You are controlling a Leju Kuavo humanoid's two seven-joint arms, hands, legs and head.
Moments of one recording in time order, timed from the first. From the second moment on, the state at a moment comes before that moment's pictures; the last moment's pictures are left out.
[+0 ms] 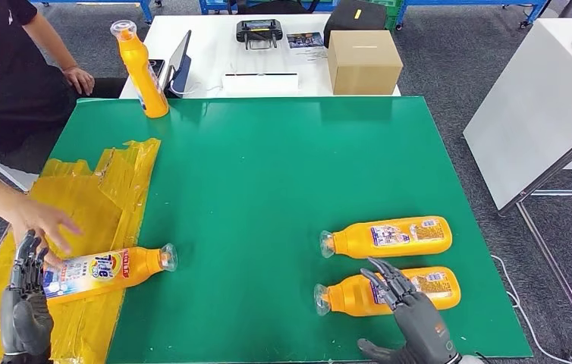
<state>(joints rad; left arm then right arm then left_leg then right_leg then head) 0.23 -0.18 0.47 -1.70 -0.10 -0.37 -0.70 0.36 -0.42 0.35 -1.90 0.75 -0.22 -0.19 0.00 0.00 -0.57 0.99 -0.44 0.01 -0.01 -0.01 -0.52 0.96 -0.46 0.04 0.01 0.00</state>
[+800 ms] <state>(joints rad) 0.20 -0.19 0.45 -1.72 -0.06 -0.38 -0.70 0.34 -0.53 0.12 -1.84 0.71 0.08 -0.15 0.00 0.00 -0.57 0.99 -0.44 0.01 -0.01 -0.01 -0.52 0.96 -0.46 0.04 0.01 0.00</state>
